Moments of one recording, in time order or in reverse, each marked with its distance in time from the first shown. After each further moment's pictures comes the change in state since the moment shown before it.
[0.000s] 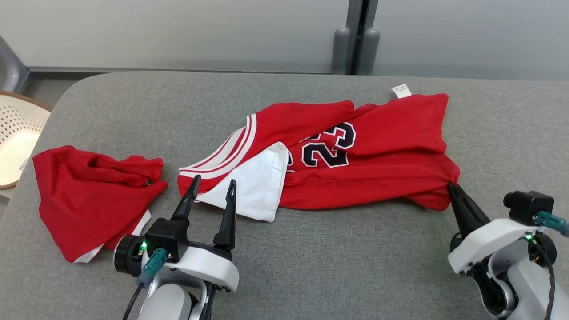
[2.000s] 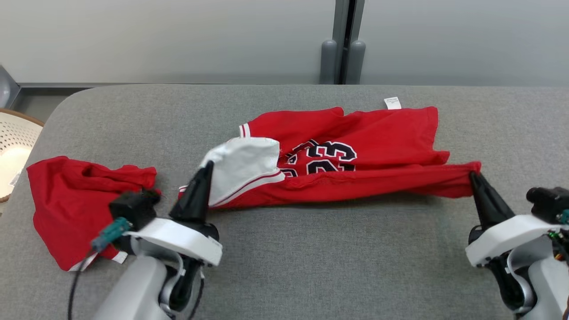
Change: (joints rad) left arm -0.117 0.078 -0.102 0.133 -0.406 -0.146 0.007; right arm 0.117 0.037 -0.183 -0.192 -0.168 0.000 0.064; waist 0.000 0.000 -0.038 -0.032
